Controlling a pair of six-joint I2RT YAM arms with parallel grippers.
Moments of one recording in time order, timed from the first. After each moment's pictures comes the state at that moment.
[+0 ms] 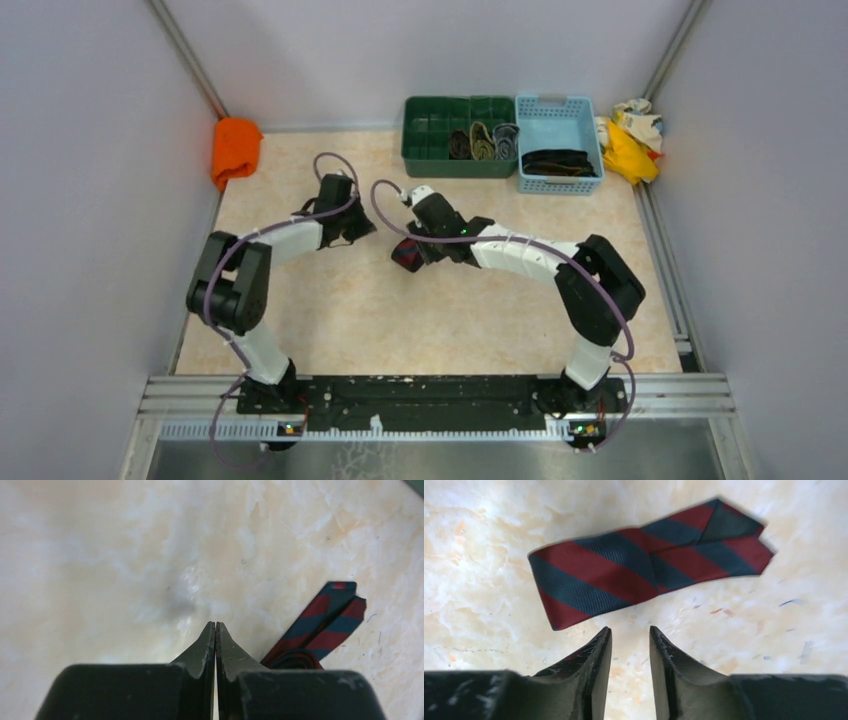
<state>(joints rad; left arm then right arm) -0.35 1.81 1.01 -0.01 0.06 -0.71 0.81 1.75 1.13 -0.24 0.12 0.19</state>
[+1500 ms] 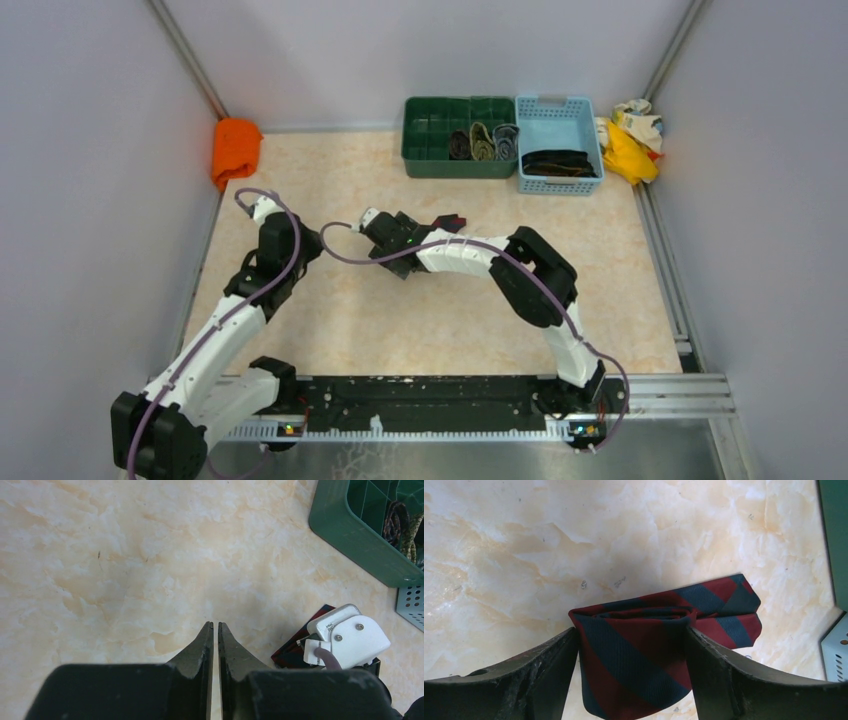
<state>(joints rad) -0.34 0.92 0.65 -0.23 -0.38 -0.71 0.98 2.08 1.47 -0.38 0.45 -0.16</state>
